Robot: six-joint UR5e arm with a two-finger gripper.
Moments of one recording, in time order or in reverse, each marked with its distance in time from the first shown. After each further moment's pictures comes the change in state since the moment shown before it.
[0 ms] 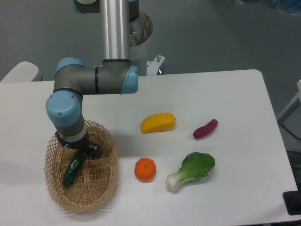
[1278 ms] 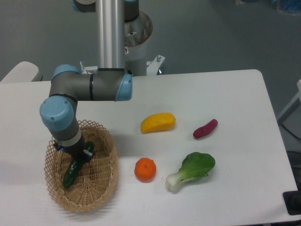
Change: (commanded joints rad) arm -0.008 -0.008 0.026 0.025 0.025 0.008
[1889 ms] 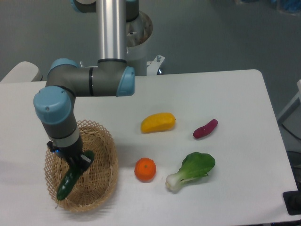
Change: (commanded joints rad) arm 0.119 0.037 0.216 -0.063 0.000 0.162
